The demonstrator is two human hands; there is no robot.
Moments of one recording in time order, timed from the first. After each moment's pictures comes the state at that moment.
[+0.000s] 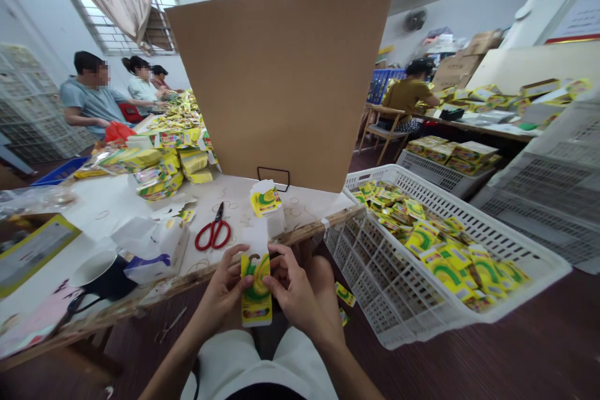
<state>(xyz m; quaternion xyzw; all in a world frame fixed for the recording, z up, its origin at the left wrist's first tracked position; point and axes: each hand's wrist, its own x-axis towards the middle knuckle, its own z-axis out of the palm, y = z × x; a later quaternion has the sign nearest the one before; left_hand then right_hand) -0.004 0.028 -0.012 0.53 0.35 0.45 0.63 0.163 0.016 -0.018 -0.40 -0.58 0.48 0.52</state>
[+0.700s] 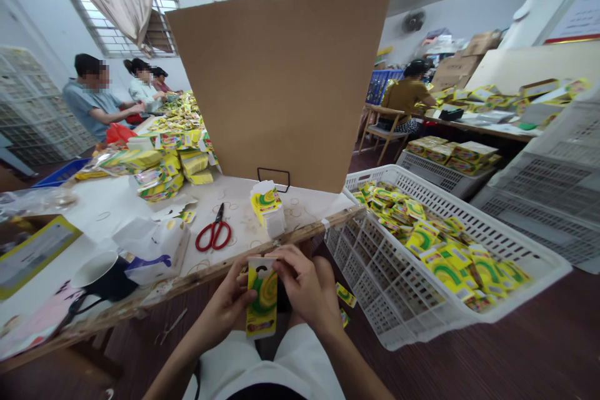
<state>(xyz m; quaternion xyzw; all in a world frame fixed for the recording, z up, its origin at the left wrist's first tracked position) -0.005 0.019 -0.018 0.53 0.34 0.40 0.66 0.178 0.027 -0.011 -0.42 -0.64 0.36 0.53</state>
